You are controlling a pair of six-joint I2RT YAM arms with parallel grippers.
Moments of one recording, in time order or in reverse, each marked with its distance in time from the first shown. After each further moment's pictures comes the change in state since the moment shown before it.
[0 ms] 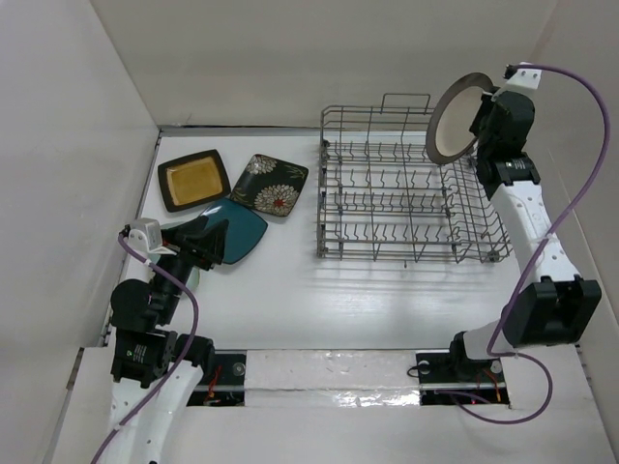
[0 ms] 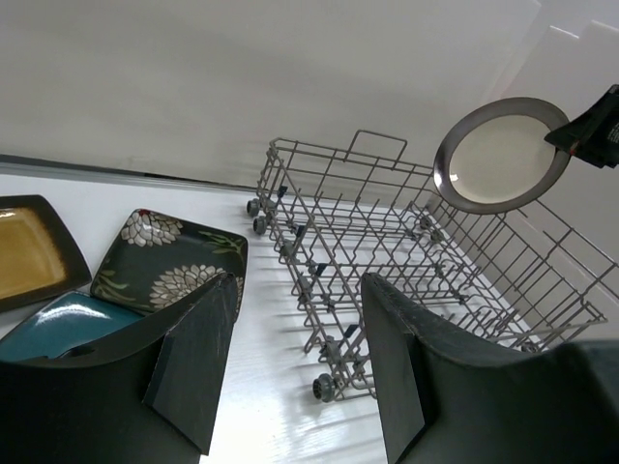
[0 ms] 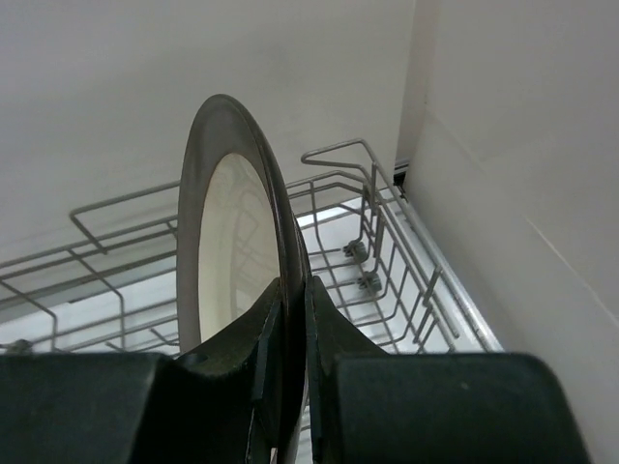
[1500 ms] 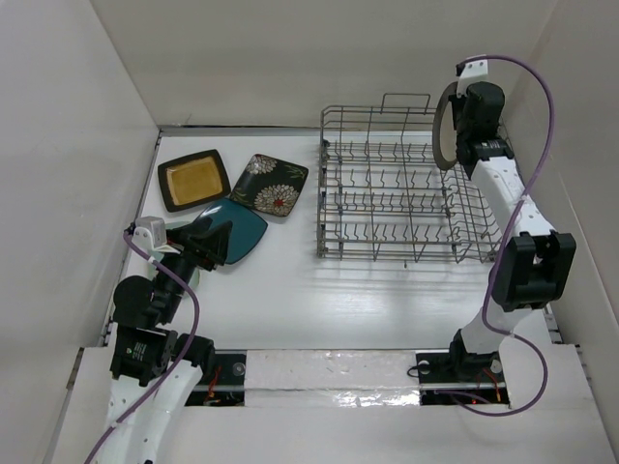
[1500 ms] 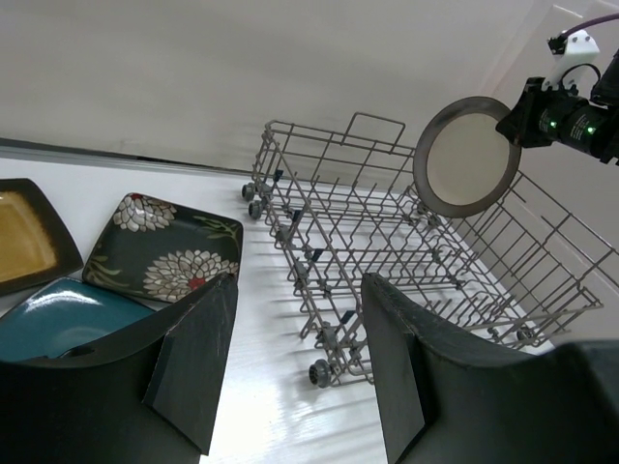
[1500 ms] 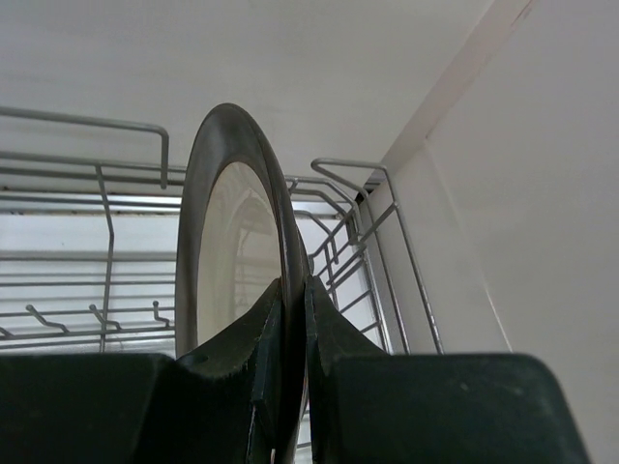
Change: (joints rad) left arm -0.039 0.011 0.000 -0.025 -0.016 0.004; right arm 0.013 0.258 0.146 0.032 -0.060 -0.399
